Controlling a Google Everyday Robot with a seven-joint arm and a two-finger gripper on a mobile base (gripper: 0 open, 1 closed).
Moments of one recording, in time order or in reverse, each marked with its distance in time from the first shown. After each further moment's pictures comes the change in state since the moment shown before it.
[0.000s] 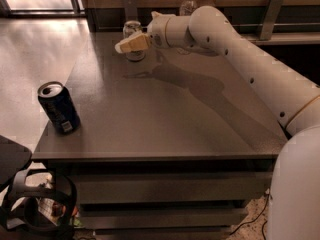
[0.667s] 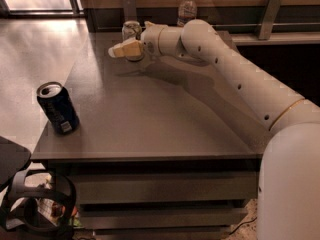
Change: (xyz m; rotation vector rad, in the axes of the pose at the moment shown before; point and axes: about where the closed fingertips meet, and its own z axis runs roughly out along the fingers) arm 0.018 0.007 0.030 -0.033 -0.060 0.096
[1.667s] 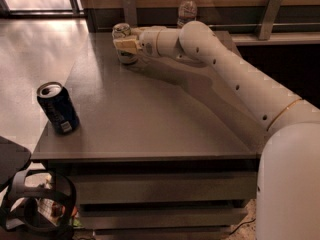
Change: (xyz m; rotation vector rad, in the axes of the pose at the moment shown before) arm 0.003 0.006 0.008 -0.014 -0.004 0.010
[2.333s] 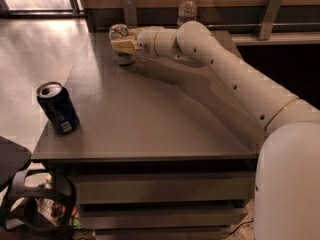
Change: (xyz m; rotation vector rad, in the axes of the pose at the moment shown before) arm 0.000 0.004 0.005 -0.008 0.000 0.001
